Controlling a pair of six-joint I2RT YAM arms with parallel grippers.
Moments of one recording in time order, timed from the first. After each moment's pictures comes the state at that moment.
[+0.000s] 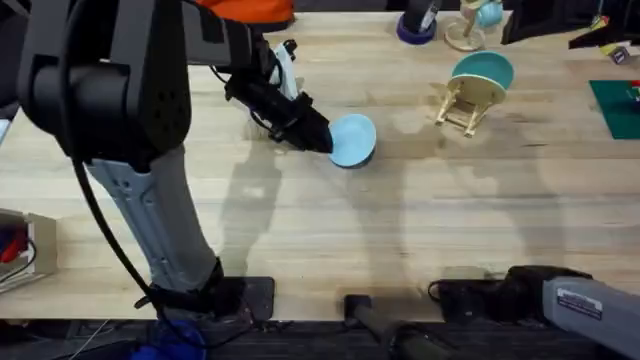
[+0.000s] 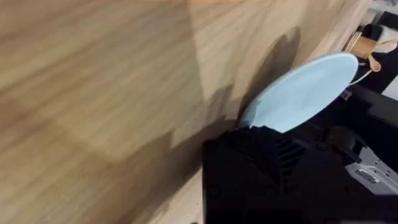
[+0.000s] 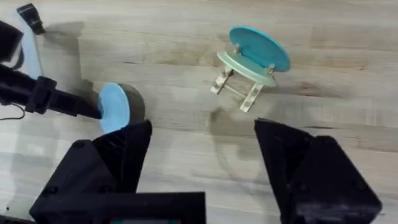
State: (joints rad) left arm -0.15 2.12 1.32 -1.00 0.89 0.07; right arm -0.05 1.27 1.54 -1.22 -0.18 -0.01
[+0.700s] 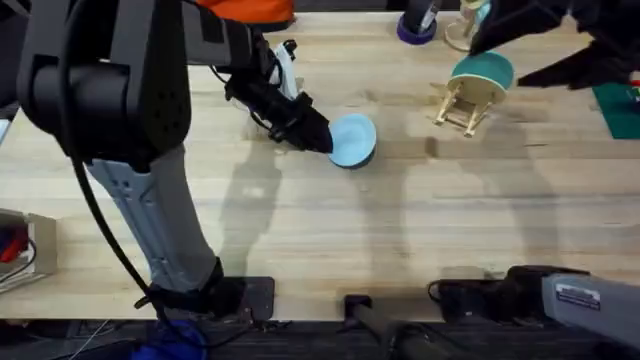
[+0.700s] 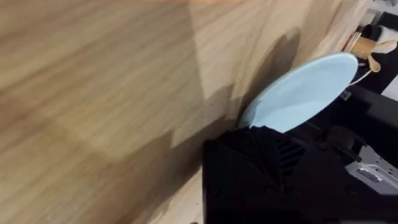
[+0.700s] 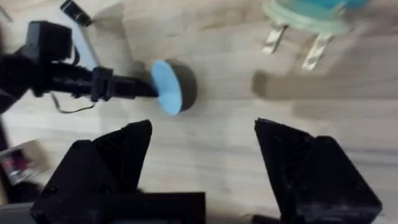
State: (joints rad) left arm -0.15 2.12 1.32 -0.99 0.89 0.07; right arm -0.05 1.36 1.54 -1.32 -0.39 0.24
